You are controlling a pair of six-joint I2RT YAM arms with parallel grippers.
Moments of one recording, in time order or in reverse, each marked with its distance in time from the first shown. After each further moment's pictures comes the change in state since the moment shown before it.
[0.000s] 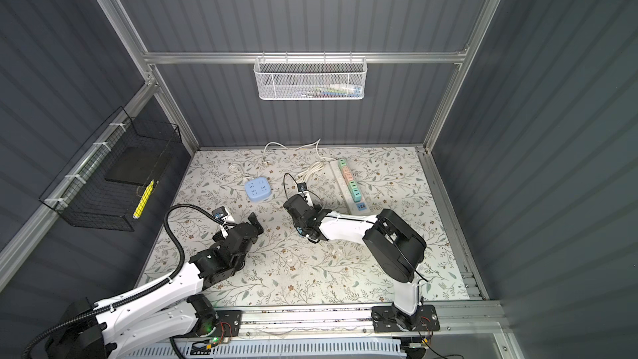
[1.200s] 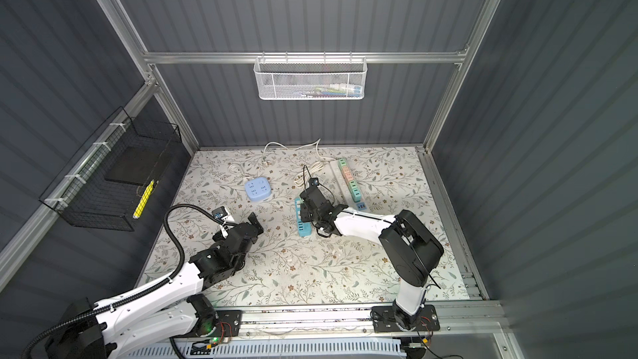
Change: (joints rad) left arm 0.000 0.000 0.000 0.000 0.000 -0.003; right arm -0.116 -0.118 -0.092 0.050 -0.280 0.026
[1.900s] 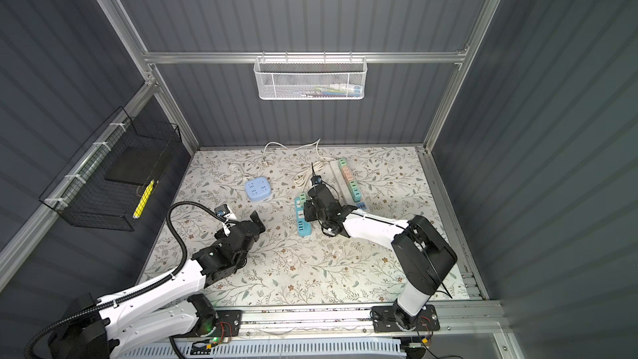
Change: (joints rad) left arm -0.005 0.035 0.025 -0.001 0.008 0.002; right arm -0.028 -0.076 -0.049 0.051 -0.071 -0.059
